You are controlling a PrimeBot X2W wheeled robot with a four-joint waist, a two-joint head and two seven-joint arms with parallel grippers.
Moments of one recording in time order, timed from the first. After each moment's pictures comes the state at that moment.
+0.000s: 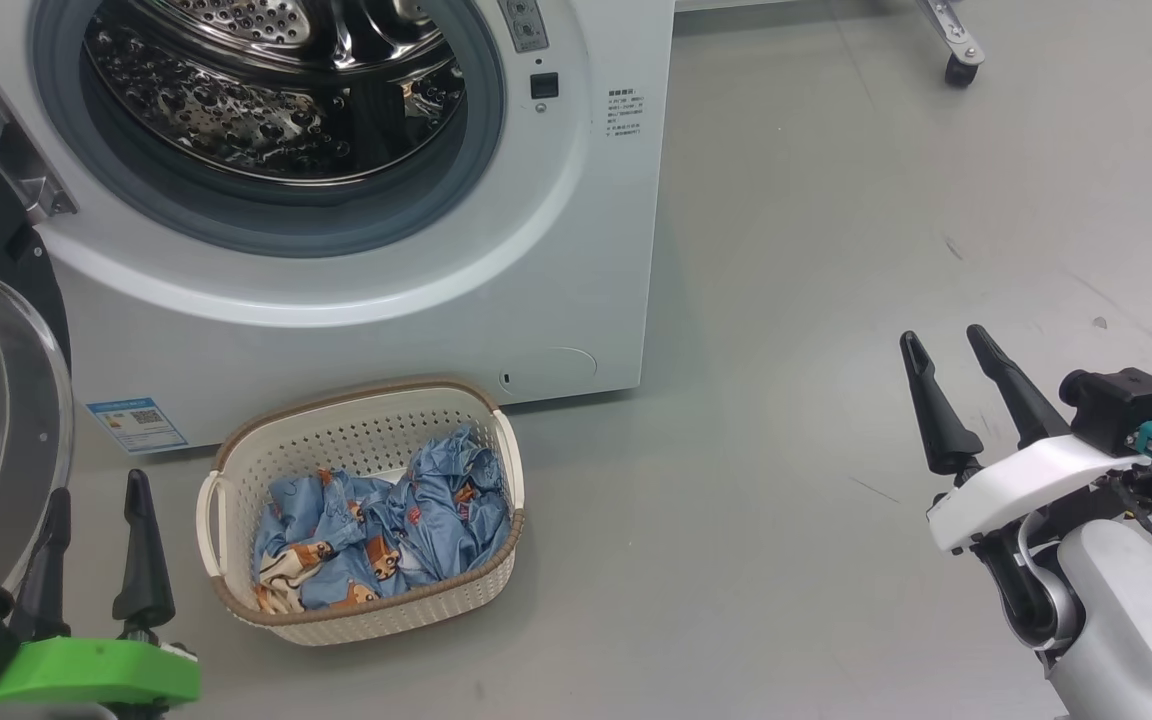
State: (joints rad) left arm -0.08 0.22 -0.12 0.14 -0.50 -0.06 -0.25; right arm -0.31 -0.33 0.42 0.36 0.66 0.12 -0.25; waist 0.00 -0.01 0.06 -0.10
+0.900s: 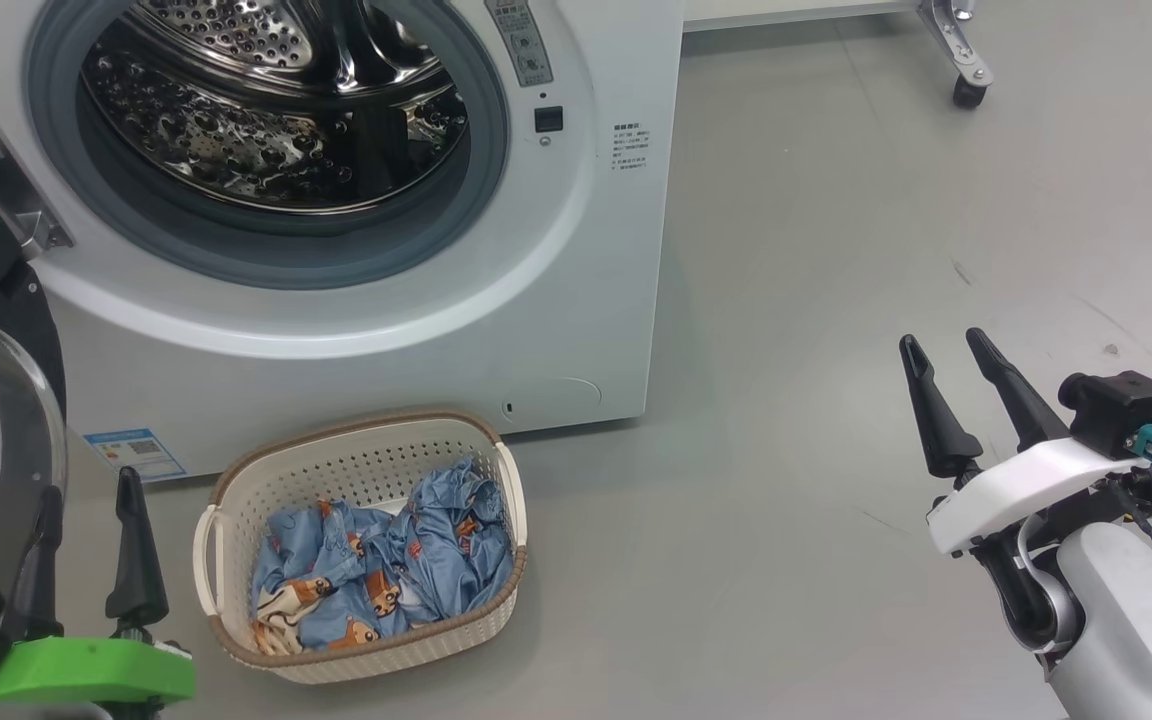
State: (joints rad) left arm -0.08 0.21 -0.11 0.13 -0.50 -0.06 -0.25; right arm -0.31 -0.33 0.42 0.36 0.66 0.12 -0.25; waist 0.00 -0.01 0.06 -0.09
